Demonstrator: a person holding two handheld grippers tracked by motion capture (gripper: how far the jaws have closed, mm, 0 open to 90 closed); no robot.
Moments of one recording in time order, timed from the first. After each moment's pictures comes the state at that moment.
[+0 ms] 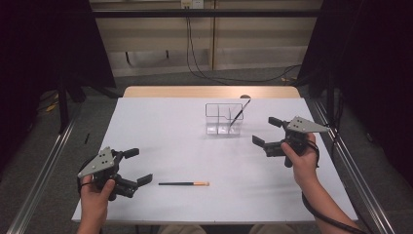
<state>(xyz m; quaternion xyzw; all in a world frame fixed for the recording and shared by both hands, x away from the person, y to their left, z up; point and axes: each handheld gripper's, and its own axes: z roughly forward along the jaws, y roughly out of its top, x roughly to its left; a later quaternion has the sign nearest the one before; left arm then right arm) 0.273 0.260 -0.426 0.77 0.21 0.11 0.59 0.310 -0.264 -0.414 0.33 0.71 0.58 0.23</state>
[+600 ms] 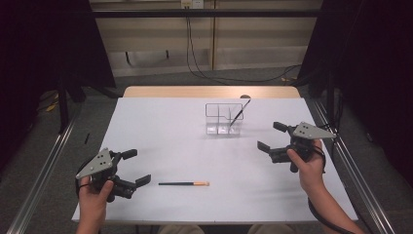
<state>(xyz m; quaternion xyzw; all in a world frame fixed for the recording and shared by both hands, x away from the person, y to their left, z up) 0.271 0.263 -0.427 0.77 0.22 0.12 0.59 0.295 -0.275 -0.418 0.33 0.71 0.58 0.23</state>
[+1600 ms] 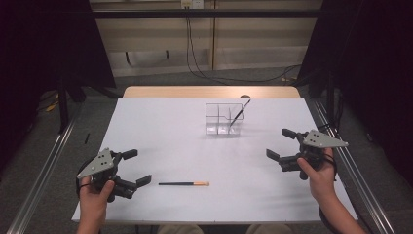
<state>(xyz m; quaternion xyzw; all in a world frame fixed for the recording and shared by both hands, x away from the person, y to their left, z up) 0.271 0.262 -0.427 0.77 0.22 0.12 0.59 0.273 -0.296 -0.423 0.32 0.72 0.57 0.23</state>
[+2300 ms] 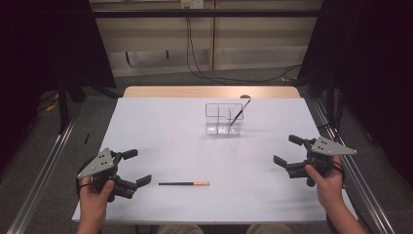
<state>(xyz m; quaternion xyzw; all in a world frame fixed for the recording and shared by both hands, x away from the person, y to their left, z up) 0.271 0.261 -0.427 0.77 0.22 0.12 0.59 0.256 -0.314 -0.434 0.33 0.72 0.57 0.23</state>
